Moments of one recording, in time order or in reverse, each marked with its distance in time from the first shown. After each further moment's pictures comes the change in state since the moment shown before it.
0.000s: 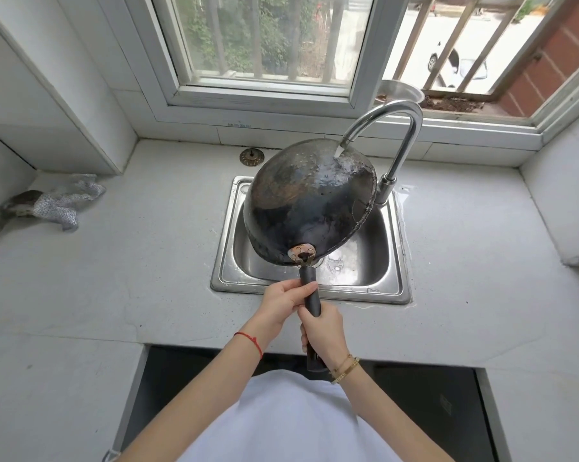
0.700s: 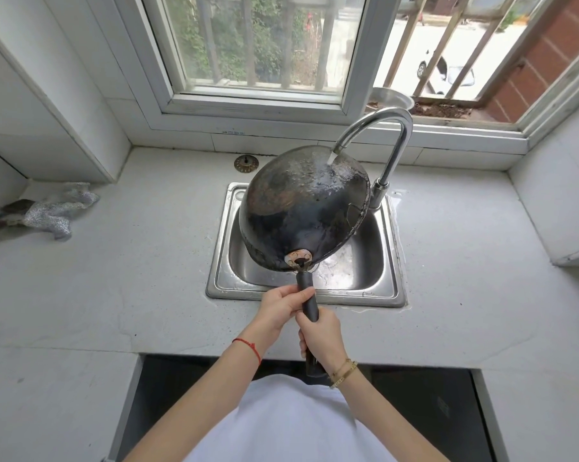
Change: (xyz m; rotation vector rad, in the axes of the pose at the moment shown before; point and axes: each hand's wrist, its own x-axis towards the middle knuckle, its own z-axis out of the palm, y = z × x) left_hand -0.002 0.002 0.003 0.002 -0.003 -0.003; right_hand 0.001 0.001 -0.002 -0.010 -0.007 0.027
